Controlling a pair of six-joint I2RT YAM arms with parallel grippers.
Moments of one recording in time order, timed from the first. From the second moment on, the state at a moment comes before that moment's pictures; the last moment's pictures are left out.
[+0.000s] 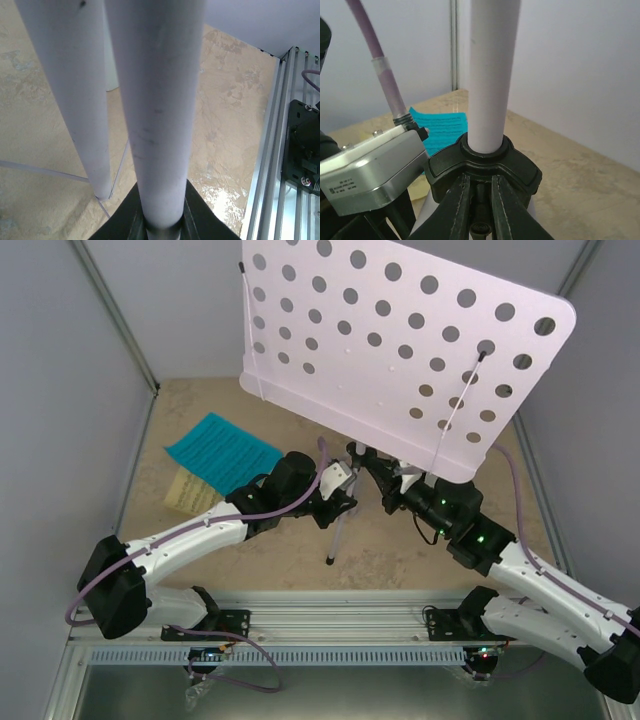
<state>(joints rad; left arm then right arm) -0.85 1.30 0.90 -0.17 0.33 -0.02 0.78 0.87 0.68 0.12 0.03 -0.02</state>
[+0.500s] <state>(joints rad) -0.86 1.30 0.90 -0.16 0.34 0.00 0.80 0.80 0.59 0.20 0.03 -0.51</state>
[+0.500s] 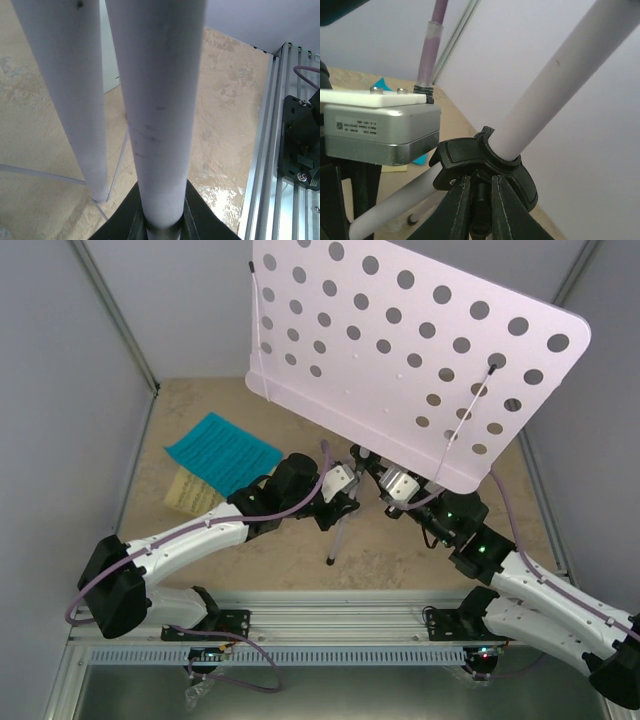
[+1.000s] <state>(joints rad) -0.85 1.31 0.91 -0.15 0.32 -0.02 0.81 0.87 0.58 0.33 0.09 -0.81</state>
